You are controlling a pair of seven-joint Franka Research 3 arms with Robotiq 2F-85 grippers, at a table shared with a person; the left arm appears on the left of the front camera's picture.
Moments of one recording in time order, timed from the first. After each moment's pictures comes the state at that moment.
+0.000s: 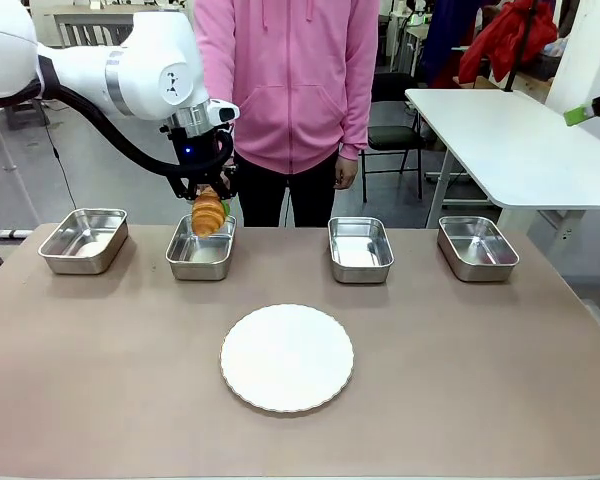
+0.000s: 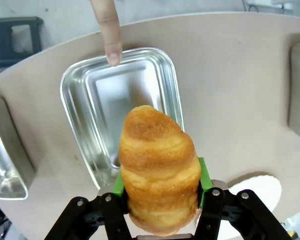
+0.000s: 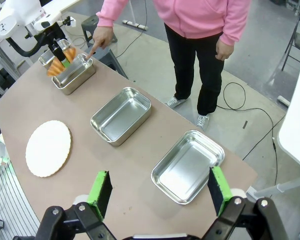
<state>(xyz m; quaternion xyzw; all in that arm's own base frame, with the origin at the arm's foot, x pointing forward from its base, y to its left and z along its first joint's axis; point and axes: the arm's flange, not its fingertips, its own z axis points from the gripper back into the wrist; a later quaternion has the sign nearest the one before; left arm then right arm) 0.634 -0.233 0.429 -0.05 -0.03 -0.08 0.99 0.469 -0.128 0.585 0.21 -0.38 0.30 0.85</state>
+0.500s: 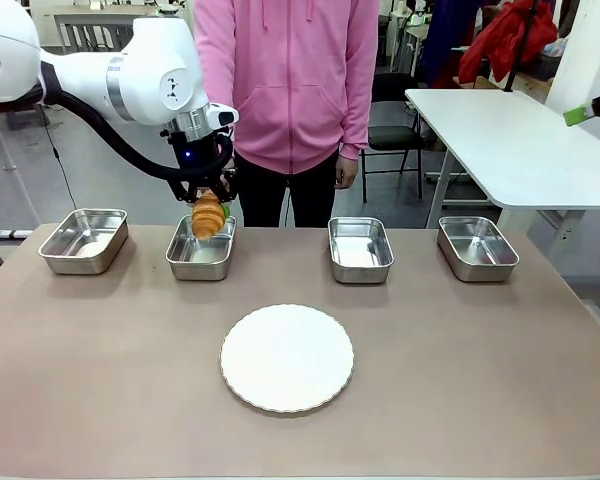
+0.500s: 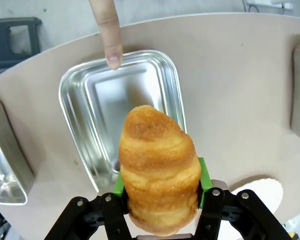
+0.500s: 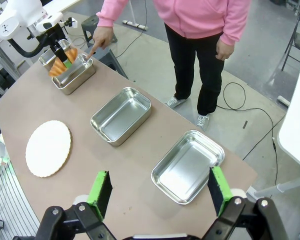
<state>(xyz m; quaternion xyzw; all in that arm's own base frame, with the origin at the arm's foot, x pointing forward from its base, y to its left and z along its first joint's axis) 0.639 -0.229 0.419 -0.06 -0.03 -0.08 0.99 0.469 -0.128 0.584 0.21 -0.38 0.30 0.85</state>
